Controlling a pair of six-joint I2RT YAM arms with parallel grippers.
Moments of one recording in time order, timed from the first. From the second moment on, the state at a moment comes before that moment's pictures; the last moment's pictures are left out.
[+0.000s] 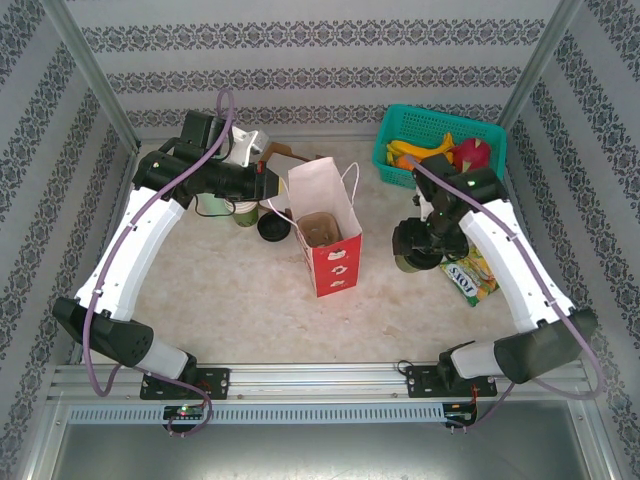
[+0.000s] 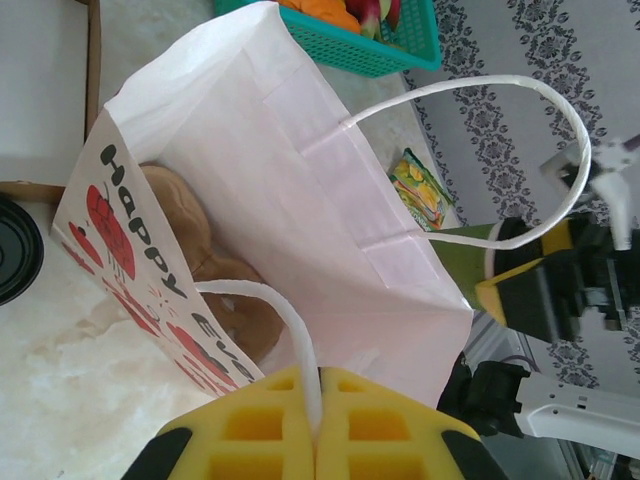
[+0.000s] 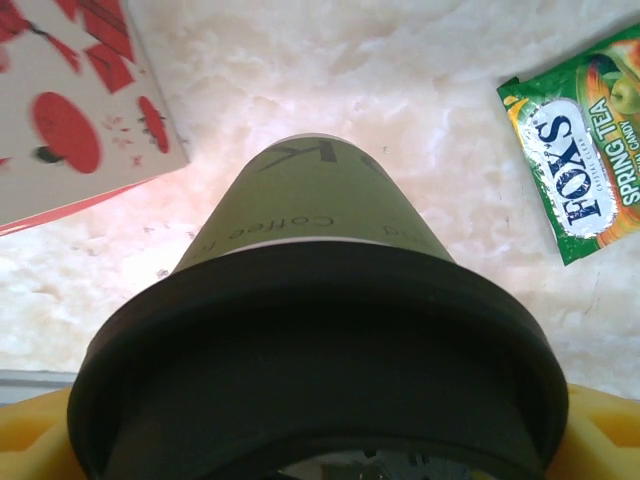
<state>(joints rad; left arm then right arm) -0.33 1.49 1.77 -1.09 0.59 -0.34 0.34 1.38 1.58 -1.61 -0.04 0.36</state>
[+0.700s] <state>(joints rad) -0.34 1.47 1.69 -0.99 0.61 -0.40 0.48 1.46 2.07 -1.70 -0.15 0.31</state>
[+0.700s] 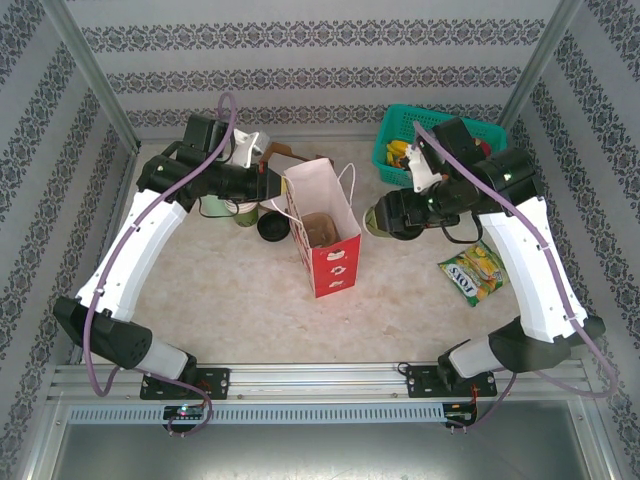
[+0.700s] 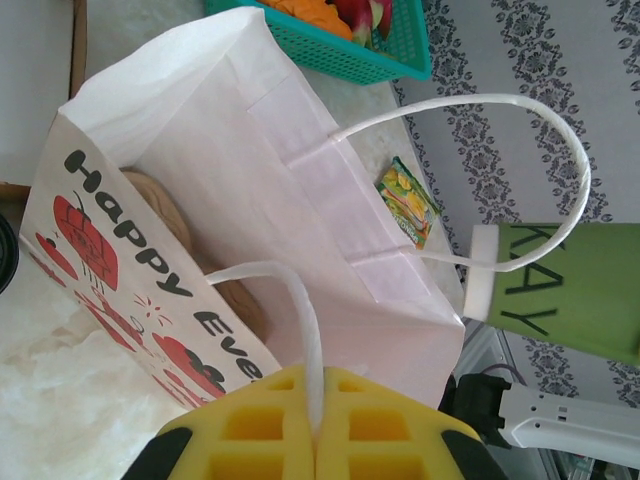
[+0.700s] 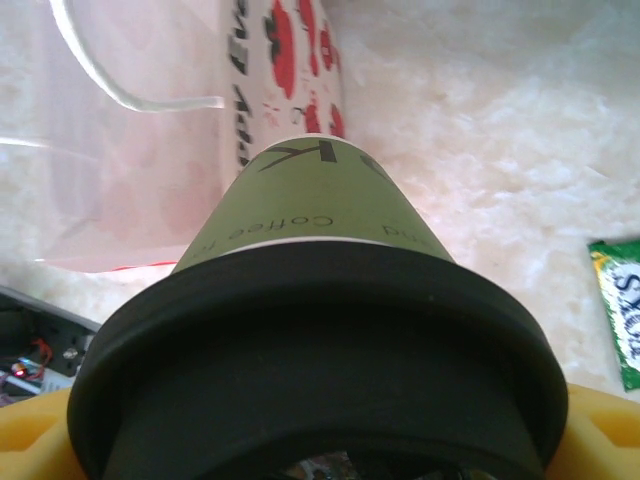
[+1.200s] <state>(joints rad) -0.34 1.43 1.63 -0.93 0.61 -0.43 0.65 1.53 2.22 -1.70 -0.21 0.37</state>
